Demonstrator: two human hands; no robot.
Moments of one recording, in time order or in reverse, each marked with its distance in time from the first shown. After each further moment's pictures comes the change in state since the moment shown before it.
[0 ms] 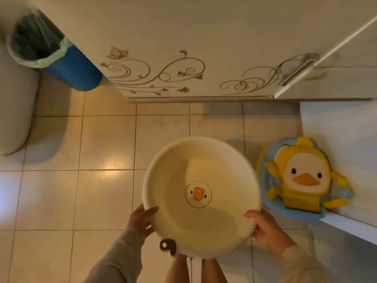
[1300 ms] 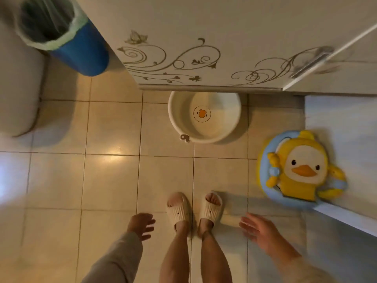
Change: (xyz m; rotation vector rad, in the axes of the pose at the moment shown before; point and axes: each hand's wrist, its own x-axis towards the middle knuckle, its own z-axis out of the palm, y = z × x) left_hand -0.041 -0.034 -0.046 0.308 0.093 -0.212; right_hand -0.059 0.038 -0.015 0.023 0.046 0.186
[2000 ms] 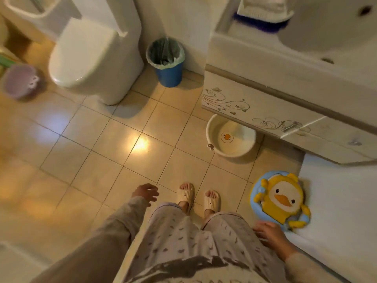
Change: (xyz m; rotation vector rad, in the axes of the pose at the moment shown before) left_hand -0.242 -0.096 -0.087 -0.090 0.115 0.312; right_hand -0.252 -0.021 -0.075 -0.766 -0.005 -0.308
